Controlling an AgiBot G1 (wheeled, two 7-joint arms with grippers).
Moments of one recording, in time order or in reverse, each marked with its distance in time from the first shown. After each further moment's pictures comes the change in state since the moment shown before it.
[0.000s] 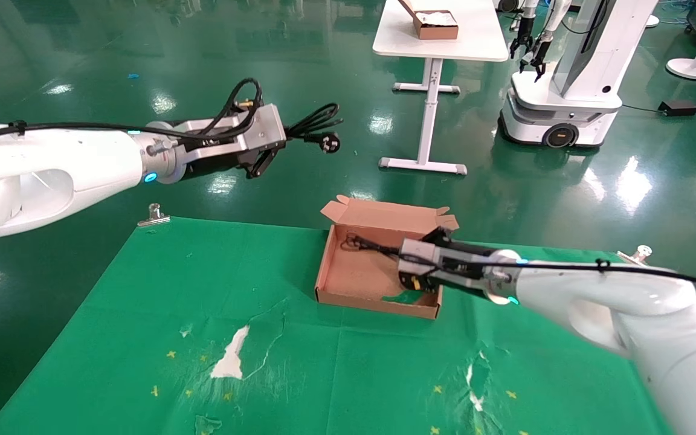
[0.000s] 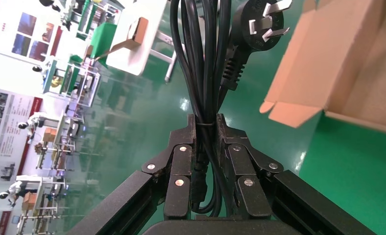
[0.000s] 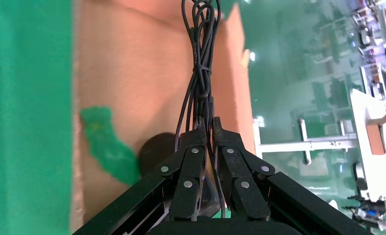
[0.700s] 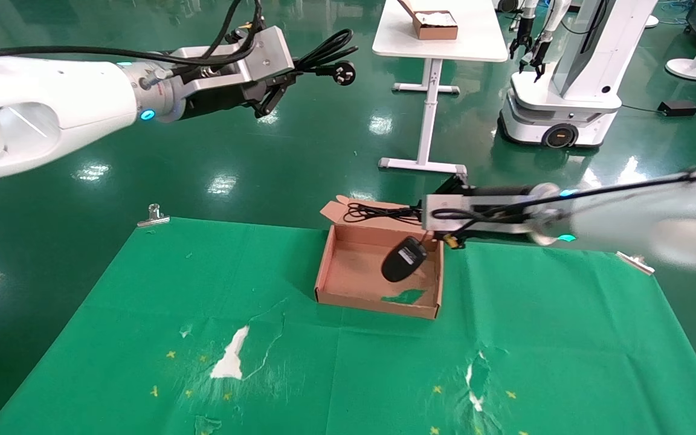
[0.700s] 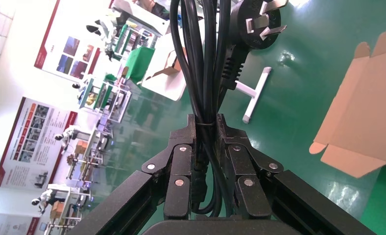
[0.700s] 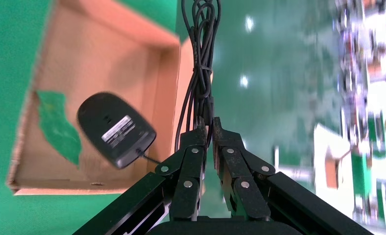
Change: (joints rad) left arm -0.080 0.009 -0.028 -0.015 -0.014 0.023 -0.013; right arm 0.164 0.089 -0.038 0.014 -0.073 -0.212 0.014
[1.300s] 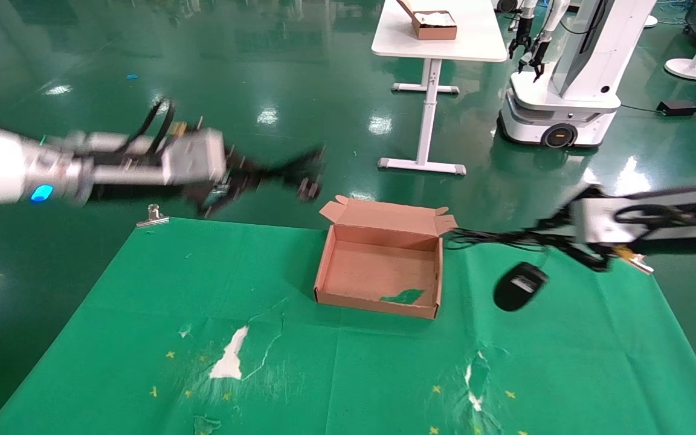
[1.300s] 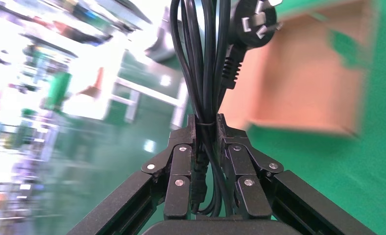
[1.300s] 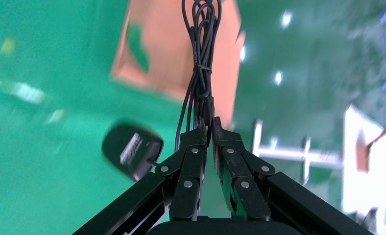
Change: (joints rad) left arm 0.023 -0.182 0.047 -0.027 0.069 0.413 -0.001; right arm 0.096 0.322 -0.060 0.168 -0.081 -0.387 0.125
